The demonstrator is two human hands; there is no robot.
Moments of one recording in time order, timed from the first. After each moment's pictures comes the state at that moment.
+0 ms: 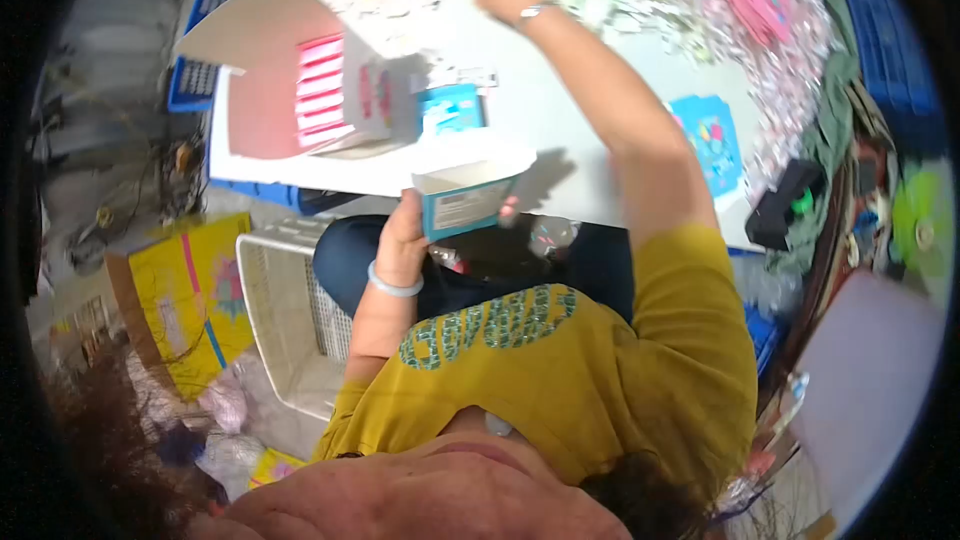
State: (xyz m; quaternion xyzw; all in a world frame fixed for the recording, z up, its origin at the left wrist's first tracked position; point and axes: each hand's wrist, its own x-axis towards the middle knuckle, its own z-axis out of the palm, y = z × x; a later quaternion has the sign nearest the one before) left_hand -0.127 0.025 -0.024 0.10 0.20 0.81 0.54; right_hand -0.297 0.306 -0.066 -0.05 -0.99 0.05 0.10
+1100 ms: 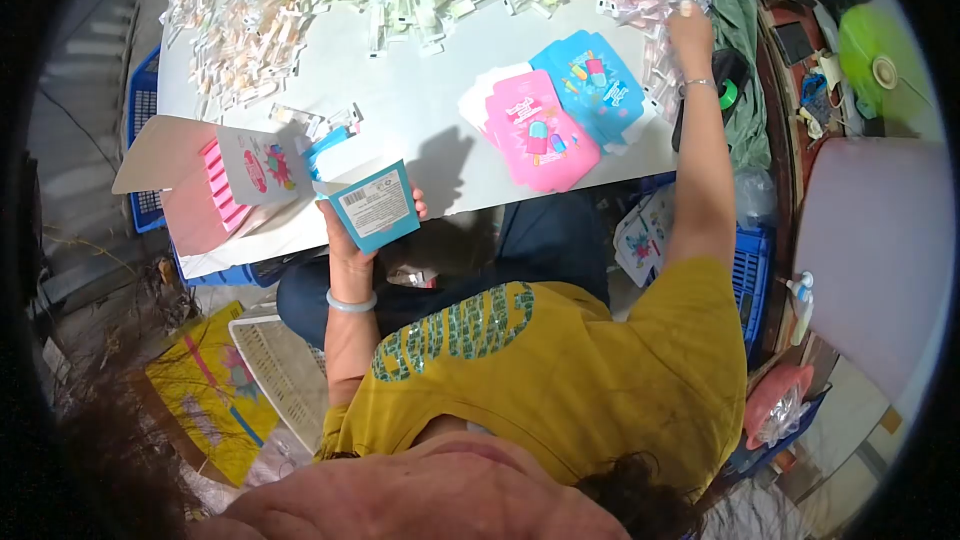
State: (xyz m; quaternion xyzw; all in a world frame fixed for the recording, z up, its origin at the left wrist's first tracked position) left_hand -0.120 0.066 -0.049 0.05 0.24 0.76 0.60; right_hand 0.076 0.590 -0.019 -0.56 -0.77 0.22 0.20
